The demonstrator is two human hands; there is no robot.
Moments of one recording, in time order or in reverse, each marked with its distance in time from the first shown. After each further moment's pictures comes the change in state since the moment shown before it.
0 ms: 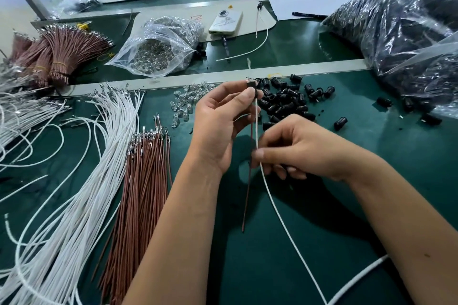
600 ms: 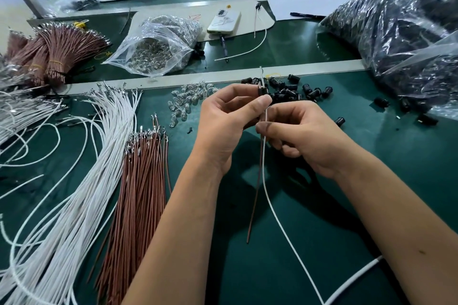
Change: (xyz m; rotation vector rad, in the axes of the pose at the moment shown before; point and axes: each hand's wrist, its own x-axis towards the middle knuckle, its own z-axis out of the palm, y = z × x) left_hand -0.004 -0.003 0.006 0.162 -0.047 0.044; right_hand 0.006 0.000 0.003 0.300 0.304 -0.057
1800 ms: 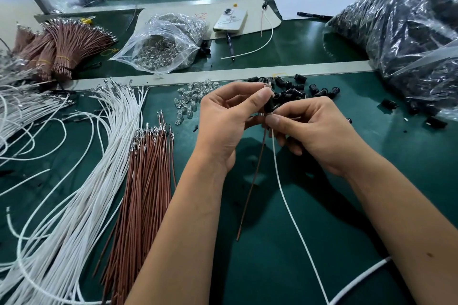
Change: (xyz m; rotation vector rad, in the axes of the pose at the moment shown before) left_hand -0.001 0.005 -0.004 -0.051 0.030 0.007; right_hand 0.004 0.006 -0.006 -0.066 0.036 -0.131
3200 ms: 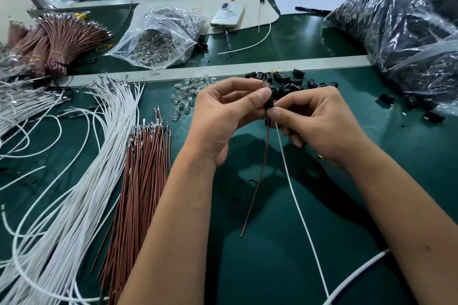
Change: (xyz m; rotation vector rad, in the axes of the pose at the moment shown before) left_hand 0.001 0.003 -0.009 0.019 -0.080 -0.041; right_hand 0.000 -0.001 -0.005 -0.125 0.072 -0.113
